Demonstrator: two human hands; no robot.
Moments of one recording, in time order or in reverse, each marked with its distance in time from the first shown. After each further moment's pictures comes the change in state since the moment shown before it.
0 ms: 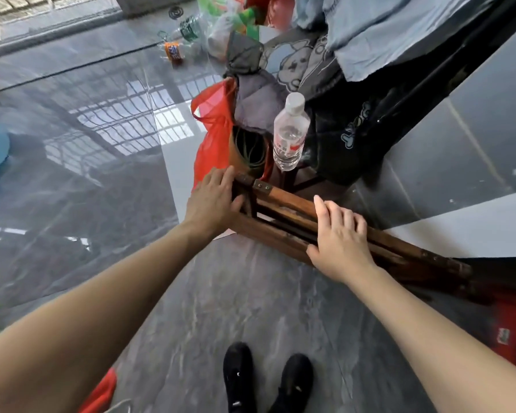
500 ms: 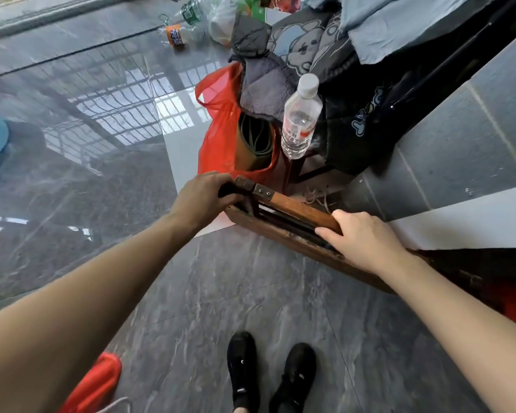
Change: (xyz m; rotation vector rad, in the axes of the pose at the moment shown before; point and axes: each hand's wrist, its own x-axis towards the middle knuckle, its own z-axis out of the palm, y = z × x) left_hand -0.012 -0.033 -0.011 -0.209 -0.006 0.111; right_hand 0.001 0.016 -0.020 0.136 -0.145 -0.022
